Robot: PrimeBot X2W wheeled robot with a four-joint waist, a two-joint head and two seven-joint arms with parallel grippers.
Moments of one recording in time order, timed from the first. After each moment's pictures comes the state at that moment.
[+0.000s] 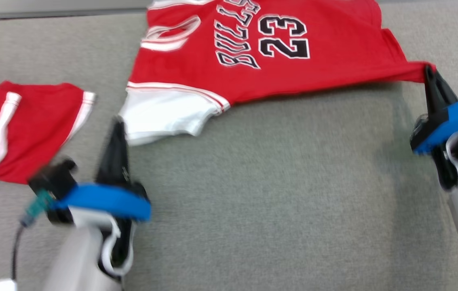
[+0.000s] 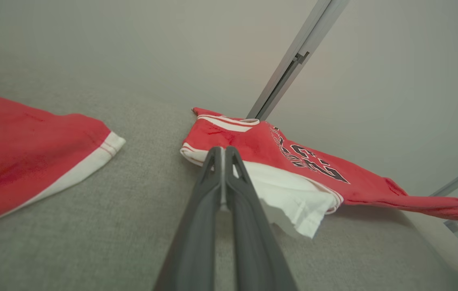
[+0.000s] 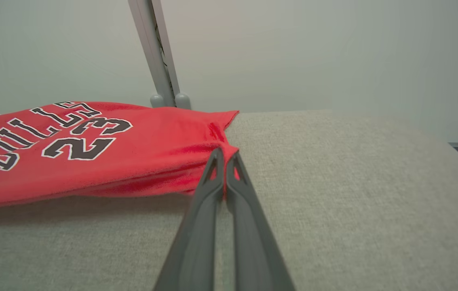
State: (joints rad) left arm -0.40 0.16 -0.22 0.35 -0.64 -0.09 -0.23; right arm -0.81 -0.30 0.09 0.88 0.34 0.13 -0.21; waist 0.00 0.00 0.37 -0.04
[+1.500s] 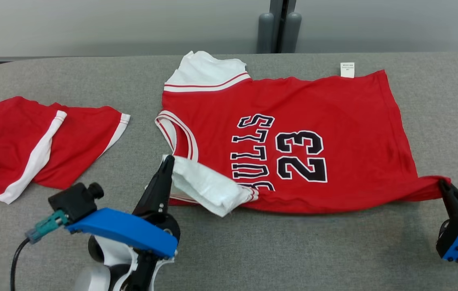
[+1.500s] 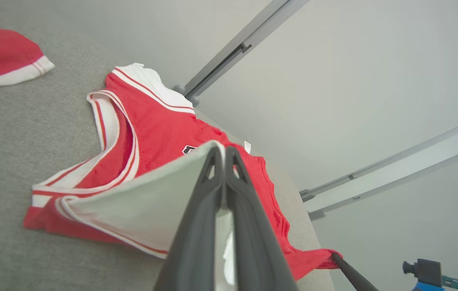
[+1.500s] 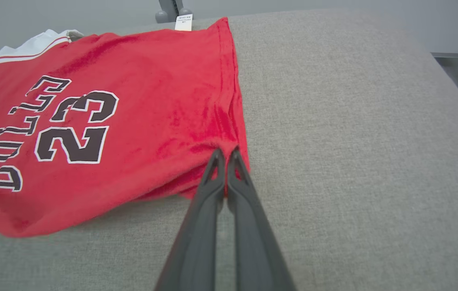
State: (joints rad) left arm -0.06 0.10 -0.28 -0.22 -0.94 0.10 0.20; right arm -0.08 -0.13 -0.28 -0.08 0.25 0.13 0.55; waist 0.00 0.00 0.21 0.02
